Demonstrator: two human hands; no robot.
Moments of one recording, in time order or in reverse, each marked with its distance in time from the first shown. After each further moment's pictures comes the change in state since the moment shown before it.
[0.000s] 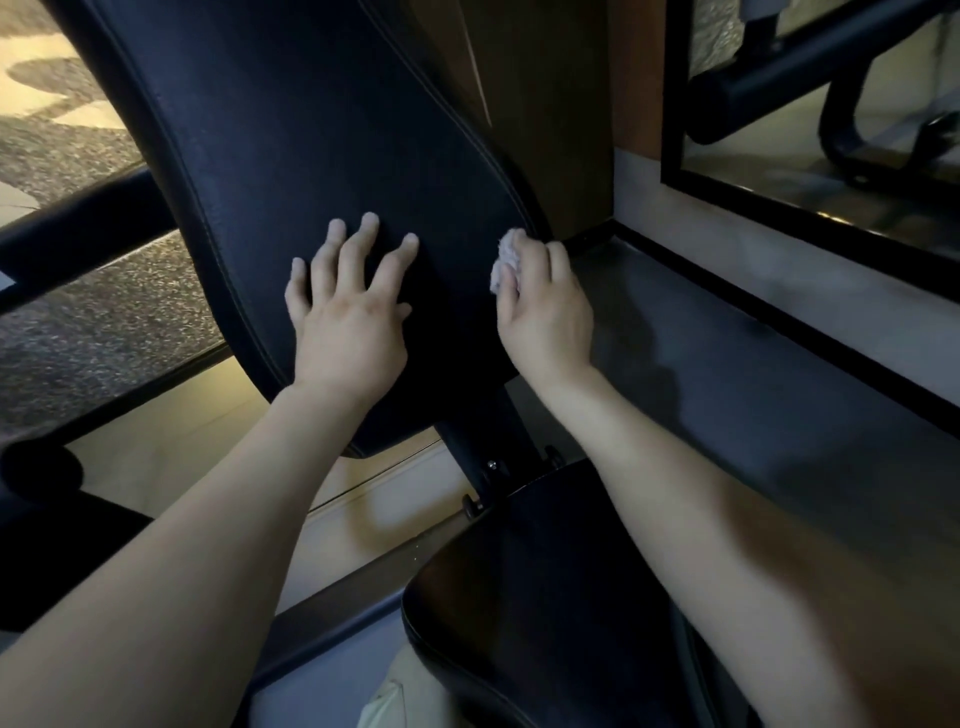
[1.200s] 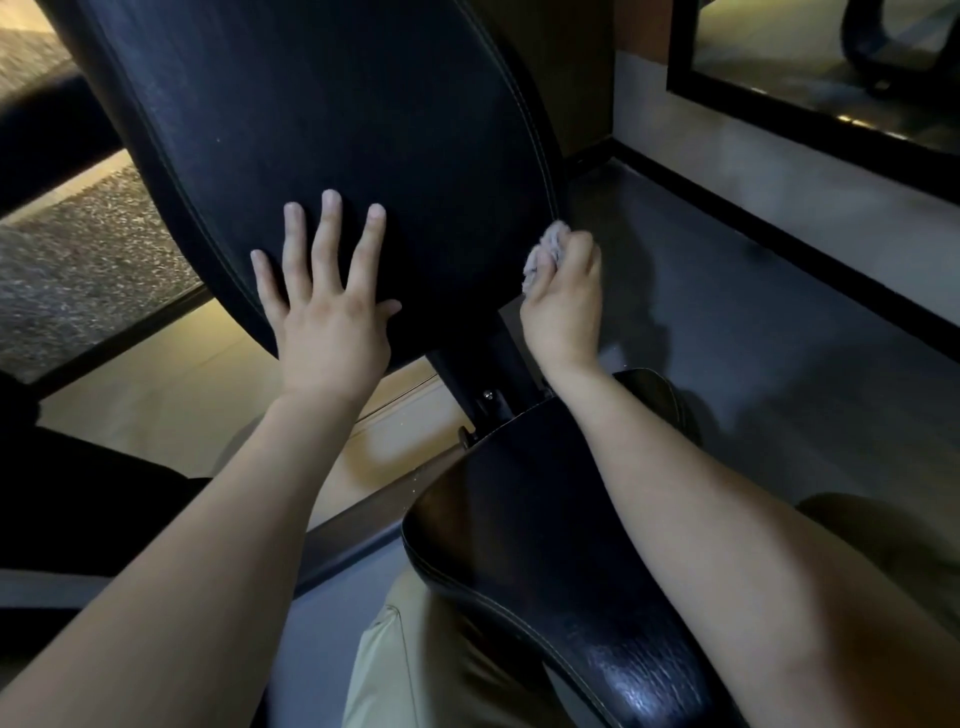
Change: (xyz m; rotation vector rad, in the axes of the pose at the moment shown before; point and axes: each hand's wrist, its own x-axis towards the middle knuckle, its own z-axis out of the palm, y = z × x) left_hand -0.063 -0.011 0.039 0.079 -0.001 -0.050; right_hand -0.074 0.030 0.014 0.257 -0.064 0.420
